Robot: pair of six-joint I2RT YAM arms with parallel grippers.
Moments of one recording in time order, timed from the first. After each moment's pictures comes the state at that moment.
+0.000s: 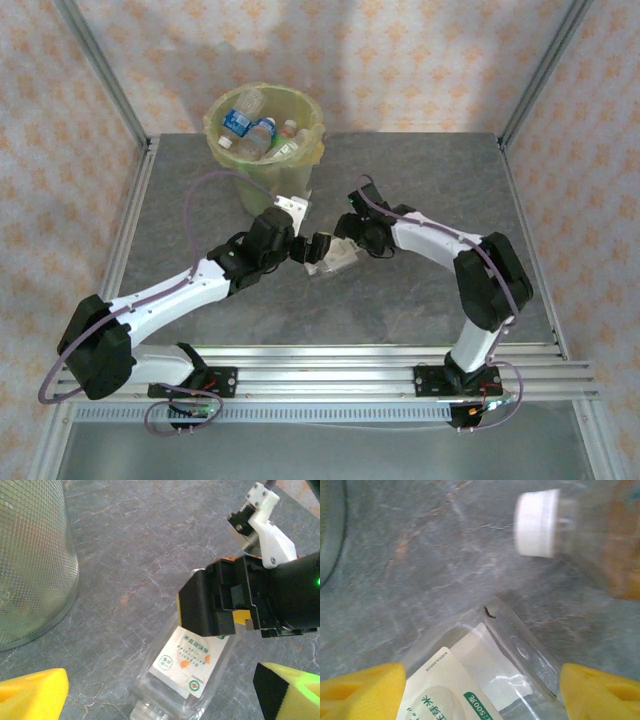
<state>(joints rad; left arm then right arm) -0.70 1.29 0.87 -0.15 -0.15 -0.27 0.57 1.74 1.16 -0.47 -0.01 0.87</state>
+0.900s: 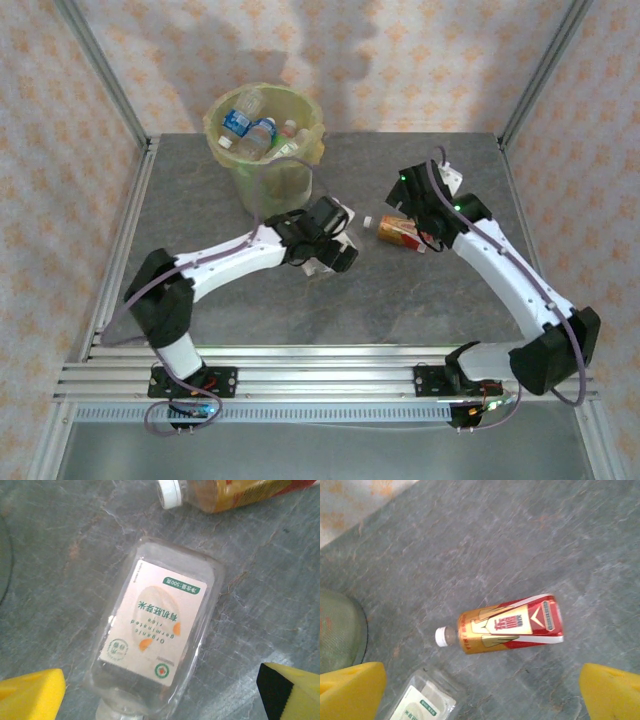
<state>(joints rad) -0.80 1.73 1.33 -0.62 -0.14 -0.17 0.47 1.29 1.29 -0.91 0.41 0.90</state>
